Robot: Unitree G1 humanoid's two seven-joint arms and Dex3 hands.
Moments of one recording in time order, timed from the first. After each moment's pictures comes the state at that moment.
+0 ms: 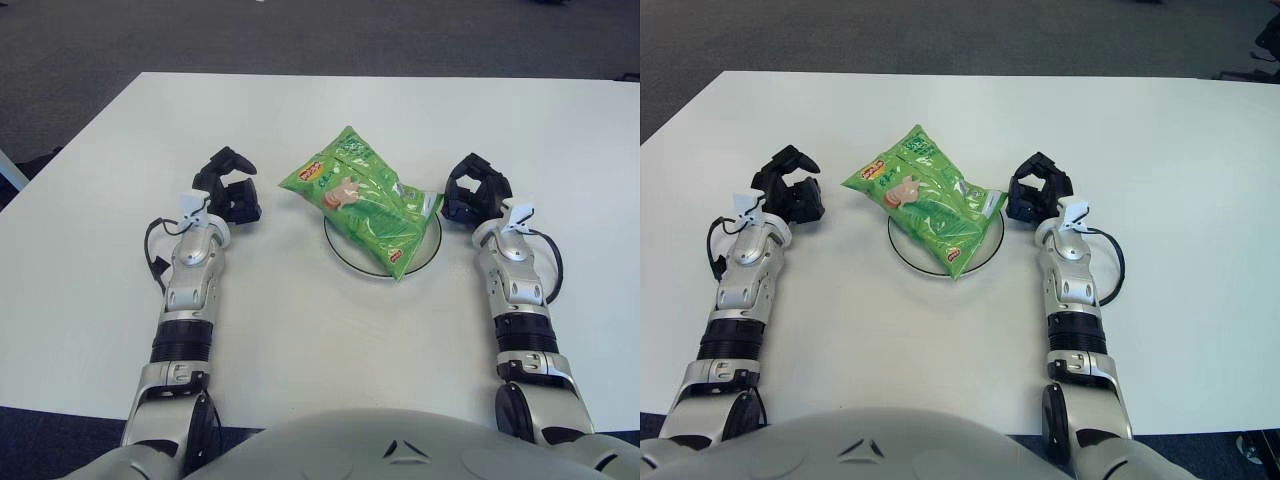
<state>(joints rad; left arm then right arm) -0.21 0.12 0.12 0.16 -0.12 -0.09 -0.01 -0.28 -0.13 -0.18 0.29 0.10 -0.04 0.02</state>
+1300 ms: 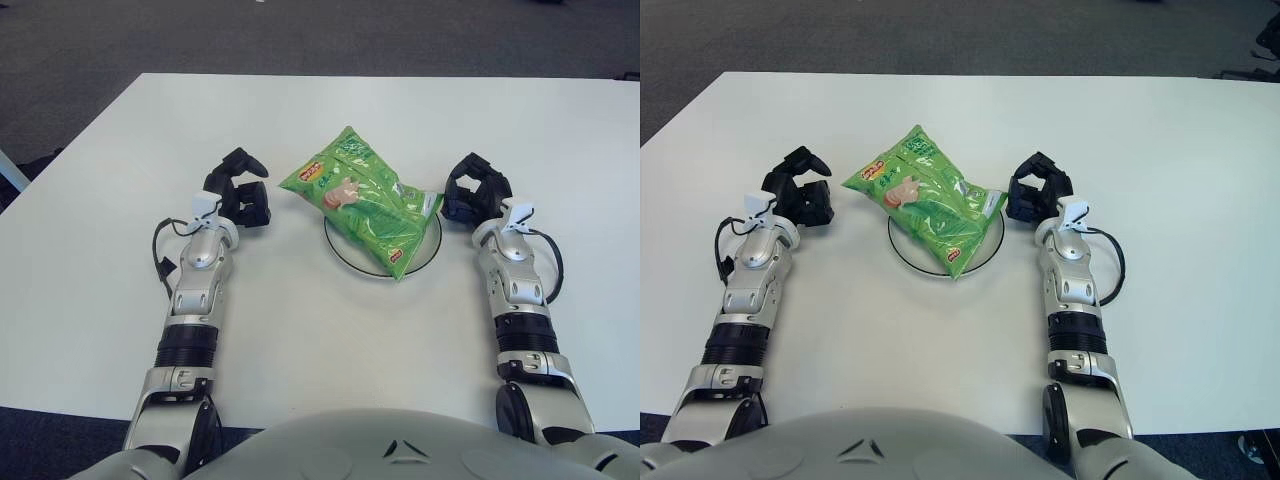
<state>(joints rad) -0.19 0.12 0.08 0.14 -0.11 -0.10 -0.01 -0.28 -0.13 -0.18 0.28 0.10 -0.03 0.00</state>
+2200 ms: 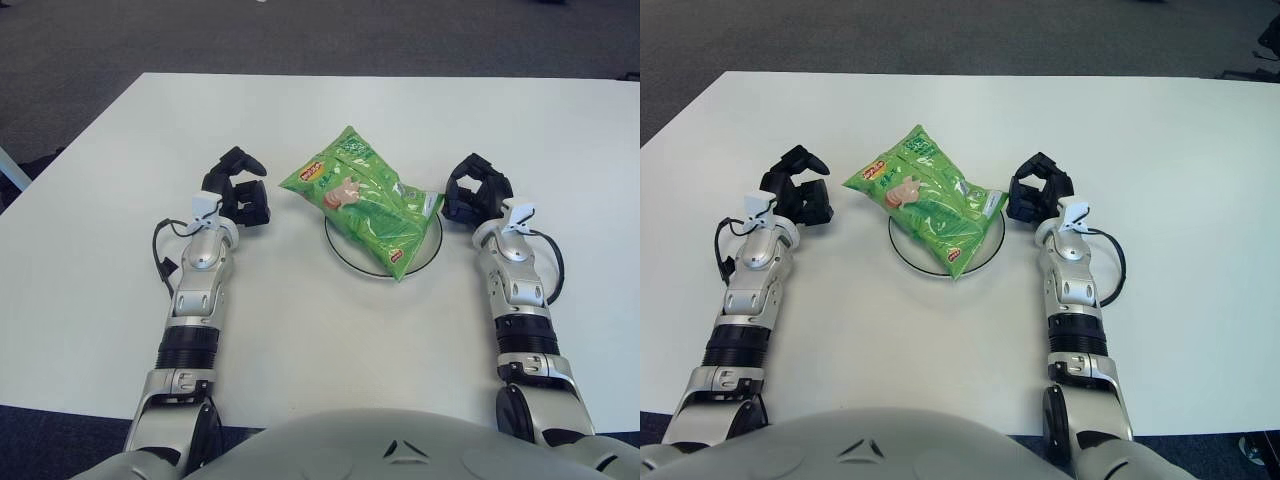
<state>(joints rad) -0.19 0.12 0.08 0.12 -0.08 -0.09 0.04 -0.28 -0.13 -0.17 0.26 0.10 -0.01 0.00</state>
